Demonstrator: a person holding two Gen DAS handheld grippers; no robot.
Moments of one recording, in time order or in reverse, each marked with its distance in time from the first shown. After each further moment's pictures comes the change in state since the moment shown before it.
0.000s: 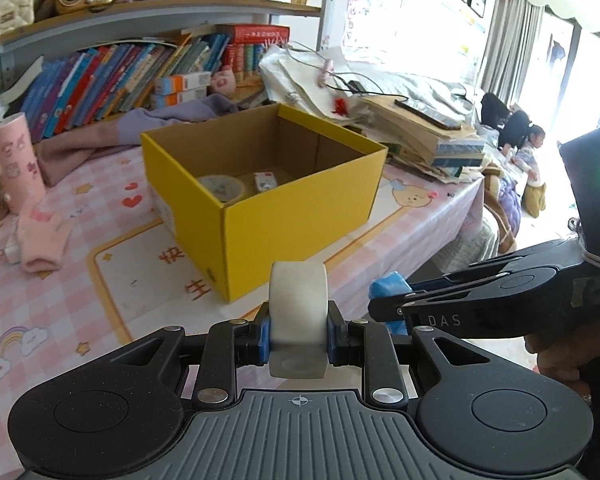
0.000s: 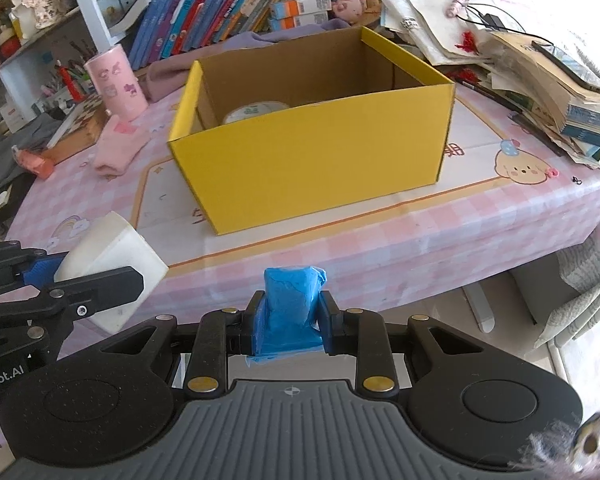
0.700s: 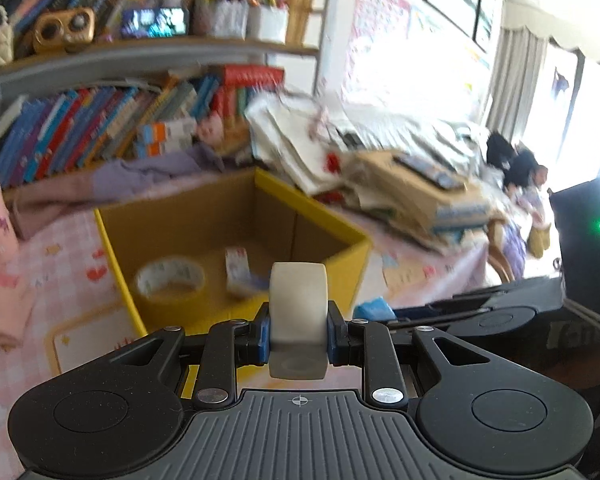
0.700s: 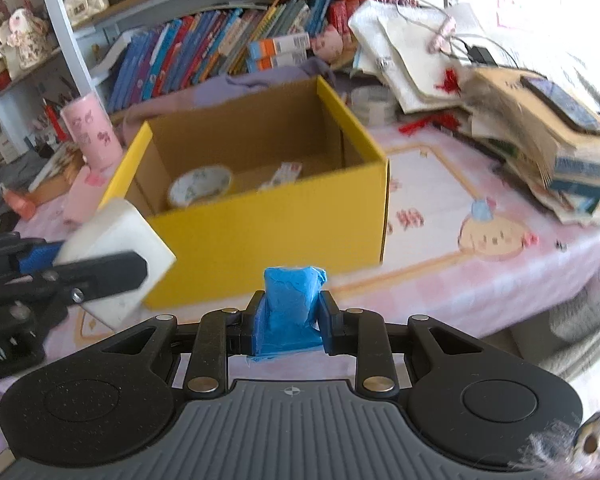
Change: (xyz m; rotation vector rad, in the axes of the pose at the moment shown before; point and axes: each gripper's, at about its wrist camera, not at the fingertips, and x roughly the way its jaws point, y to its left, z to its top) left arm 0.045 -0.034 0.071 -0.032 -0.136 0.027; right arm 0.011 -0.076 0.060 -0.024 -0.096 0.030
